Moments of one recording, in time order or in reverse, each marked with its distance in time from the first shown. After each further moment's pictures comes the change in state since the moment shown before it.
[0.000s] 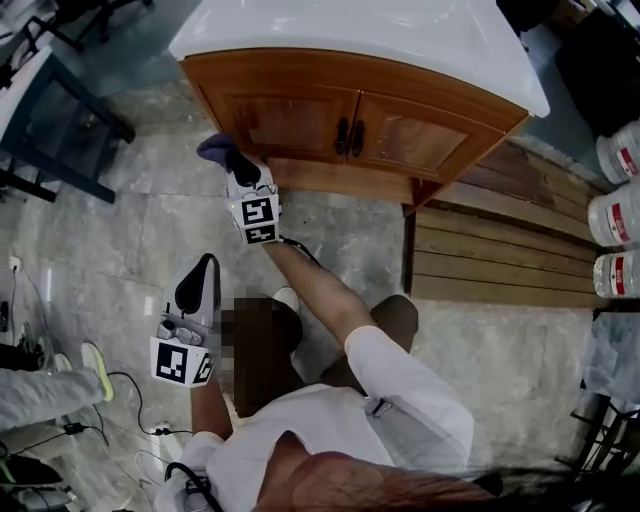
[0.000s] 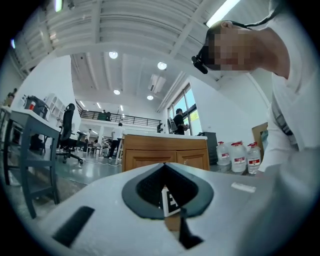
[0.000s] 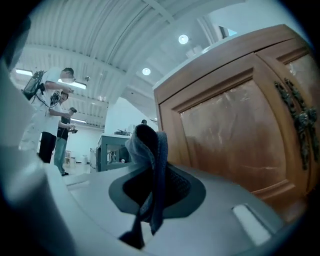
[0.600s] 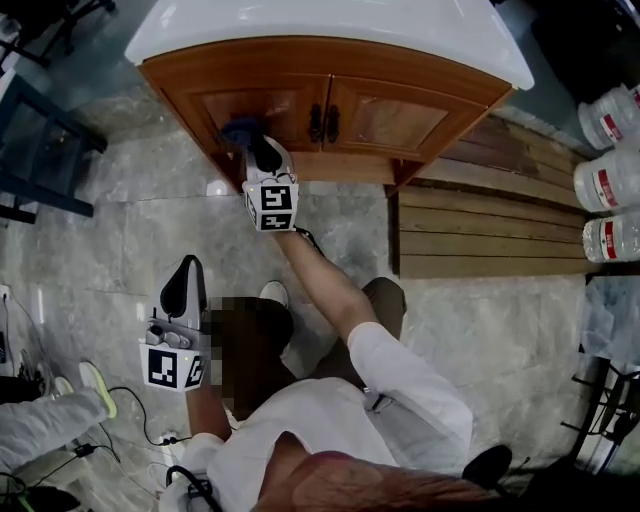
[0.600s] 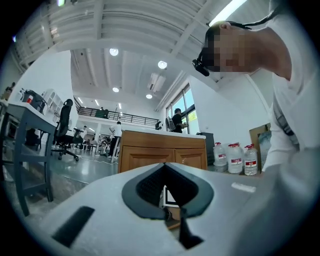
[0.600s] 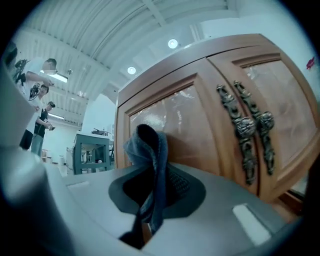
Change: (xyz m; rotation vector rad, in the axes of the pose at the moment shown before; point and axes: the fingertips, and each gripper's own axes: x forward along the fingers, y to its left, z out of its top) left arm 0.013 0.017 -0.012 -0.023 0.010 -0.038; right arm -0.028 -0.105 -0.008 0.003 -0.012 -0.241
